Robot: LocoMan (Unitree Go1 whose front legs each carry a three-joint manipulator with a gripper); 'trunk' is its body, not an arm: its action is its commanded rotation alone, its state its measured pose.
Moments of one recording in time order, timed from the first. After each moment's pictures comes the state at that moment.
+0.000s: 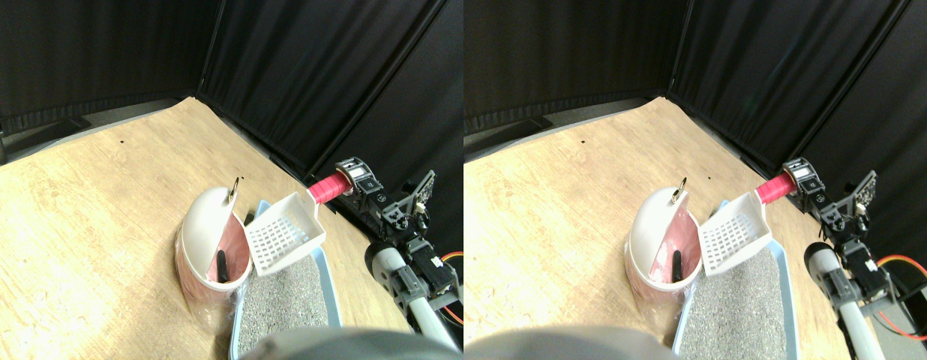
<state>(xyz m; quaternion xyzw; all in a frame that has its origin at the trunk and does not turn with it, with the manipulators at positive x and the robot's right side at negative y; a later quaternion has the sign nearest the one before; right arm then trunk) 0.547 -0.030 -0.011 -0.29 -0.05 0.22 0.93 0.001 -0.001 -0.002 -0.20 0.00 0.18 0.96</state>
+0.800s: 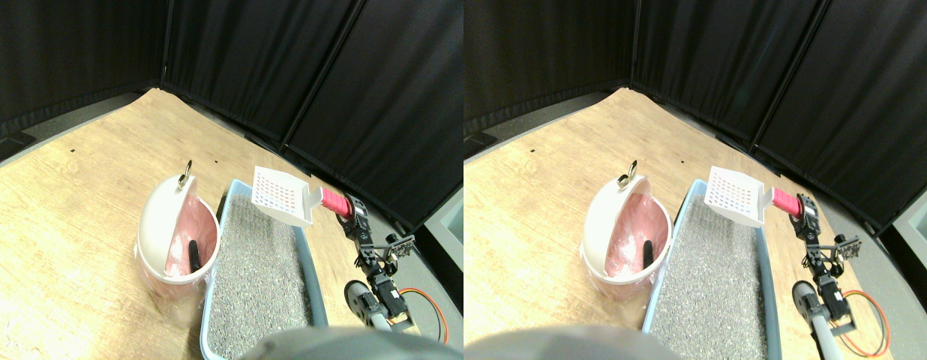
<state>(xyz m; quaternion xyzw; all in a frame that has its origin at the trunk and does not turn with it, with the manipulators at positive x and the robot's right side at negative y) 0.563 -0.183 -0.088 0.02 -0.10 0.01 1.00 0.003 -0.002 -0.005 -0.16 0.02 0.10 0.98</state>
